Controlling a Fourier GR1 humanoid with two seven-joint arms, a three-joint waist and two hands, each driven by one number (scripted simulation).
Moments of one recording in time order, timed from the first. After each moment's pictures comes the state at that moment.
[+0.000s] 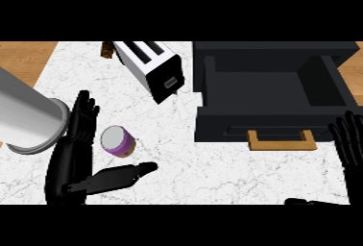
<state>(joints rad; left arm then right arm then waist) 0.01 0.00 -0.25 -2.00 -0.27 0.36 0.39 0.23 -0.08 -0.11 -2.08 -0.03 0.07 0.08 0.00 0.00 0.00</state>
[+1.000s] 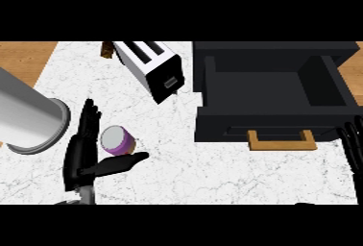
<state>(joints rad) 0.02 0.01 -0.10 -1.67 -0.12 0.33 0.07 0.25 -0.07 -0.18 -2.06 -0.05 0.15 0.05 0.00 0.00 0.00</state>
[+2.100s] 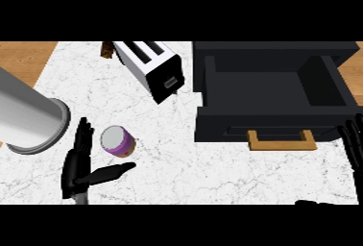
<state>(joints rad) 0.04 0.04 0.03 -1.36 -0.02 0.24 -0.24 0.23 -0.04 -0.21 -2.05 -0.04 0.18 0.05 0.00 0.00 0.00</state>
